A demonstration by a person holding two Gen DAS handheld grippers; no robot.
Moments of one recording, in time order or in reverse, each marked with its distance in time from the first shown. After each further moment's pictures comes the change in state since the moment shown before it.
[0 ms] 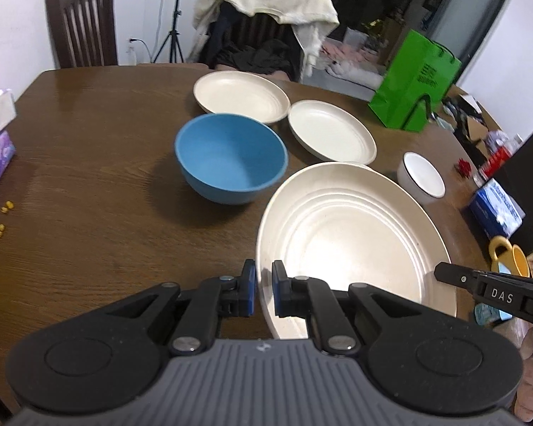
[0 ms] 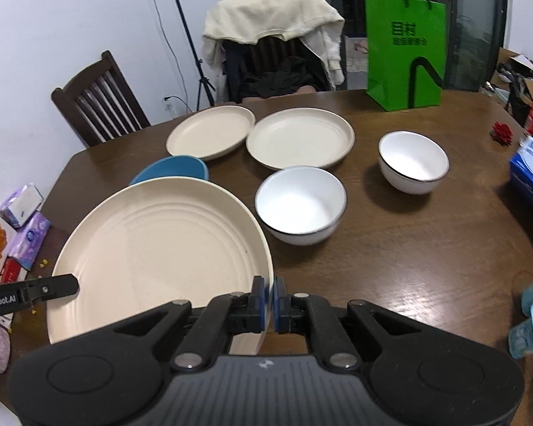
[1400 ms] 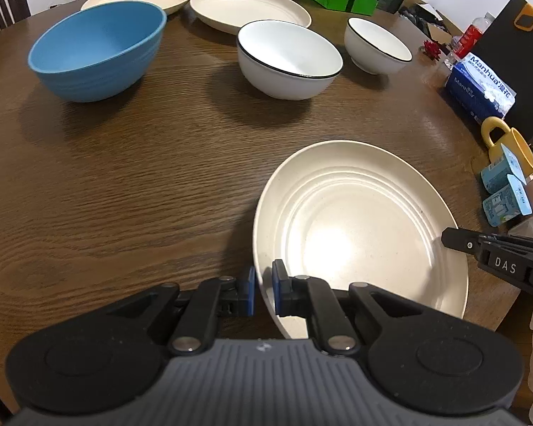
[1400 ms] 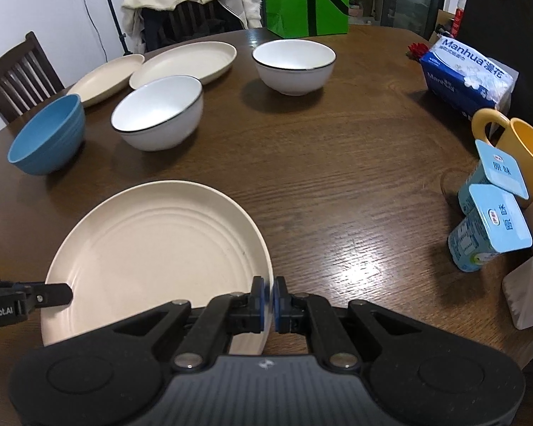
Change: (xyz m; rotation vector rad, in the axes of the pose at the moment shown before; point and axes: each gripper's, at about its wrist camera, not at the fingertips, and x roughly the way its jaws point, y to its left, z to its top) left arm 0.119 -0.078 -0.073 0.195 0.220 -0.079; right arm 0.044 -0.108 -0.090 0.088 0.079 -0.192
